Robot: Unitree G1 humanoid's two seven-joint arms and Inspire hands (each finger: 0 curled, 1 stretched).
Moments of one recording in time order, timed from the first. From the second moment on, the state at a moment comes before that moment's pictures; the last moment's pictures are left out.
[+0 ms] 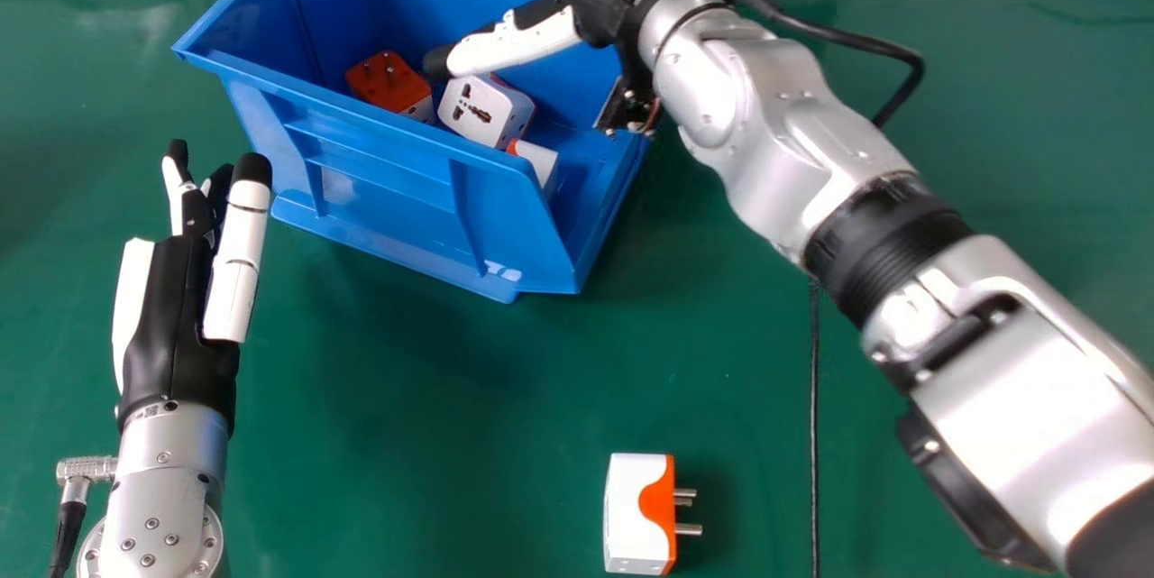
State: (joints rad) left arm 0.07 0.19 0.20 -0.08 0.05 0.10 0.03; right arm -1.09 -0.14 0.47 0.79 -0.66 0.05 0.04
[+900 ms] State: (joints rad) left arm 0.03 0.21 0.22 0.00 0.05 0.06 0.03; right arm 0.01 -0.52 0.05 -0.52 -0.56 0.09 0.30
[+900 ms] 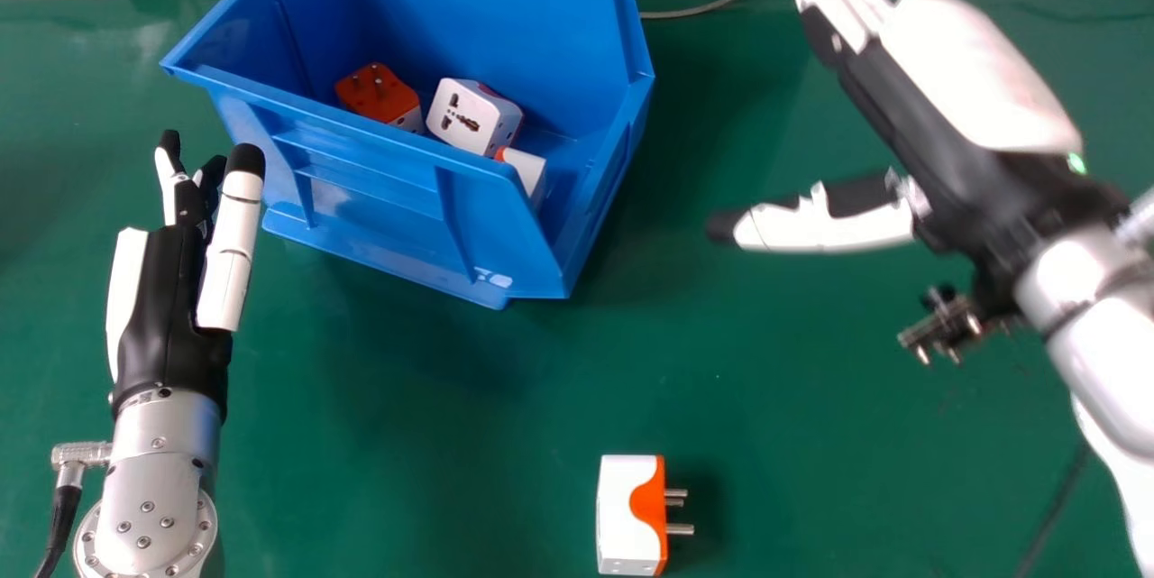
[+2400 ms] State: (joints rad) left arm 0.13 0.21 0.21 -0.01 0.06 0.01 0.05; right arm 0.39 -0.43 0.33 -0.36 -0.84 -0.12 0.22
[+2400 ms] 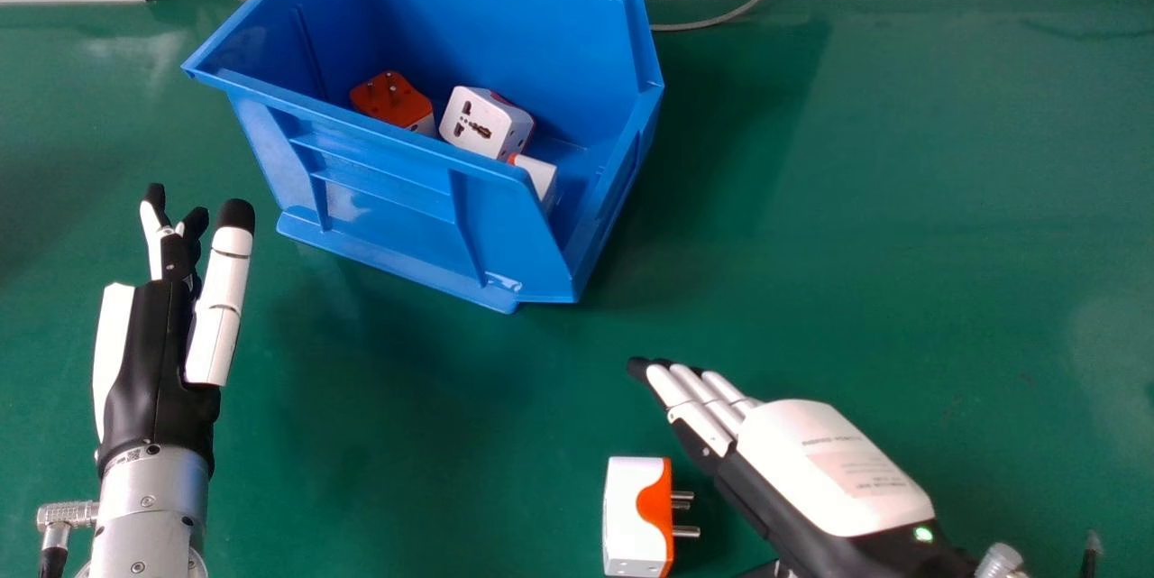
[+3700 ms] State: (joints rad) left arm 0.12 0.21 0.22 -0.02 0.06 0.03 0.04; right arm 0.16 -0.42 0.47 -0.09 -0.96 -0.08 0.10
